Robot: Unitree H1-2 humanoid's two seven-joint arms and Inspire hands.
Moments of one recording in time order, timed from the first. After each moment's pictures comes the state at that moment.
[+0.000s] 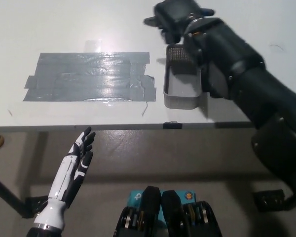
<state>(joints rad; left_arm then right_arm) -0.05 0.15 -0.05 -0.09 0.15 -0.10 -0.06 -1.43 -0.04 0.79 1.30 -0.76 -0.01 -0.01</state>
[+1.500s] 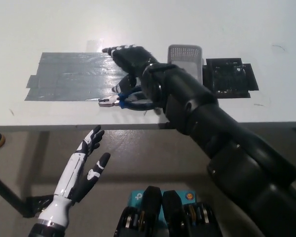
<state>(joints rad) -0.06 0.16 -0.09 -0.11 0.17 -0.08 -0.09 -1.37 0.12 0.57 1.41 -0.67 -0.08 0.03</state>
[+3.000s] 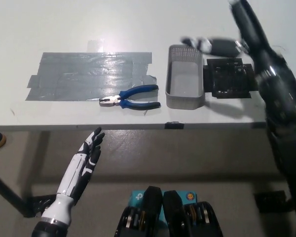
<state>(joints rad) -0.08 0.15 -0.07 -0.03 0.17 -0.08 -0.08 -0.70 -0.20 0.04 0.10 -0.32 -0.01 0.10</state>
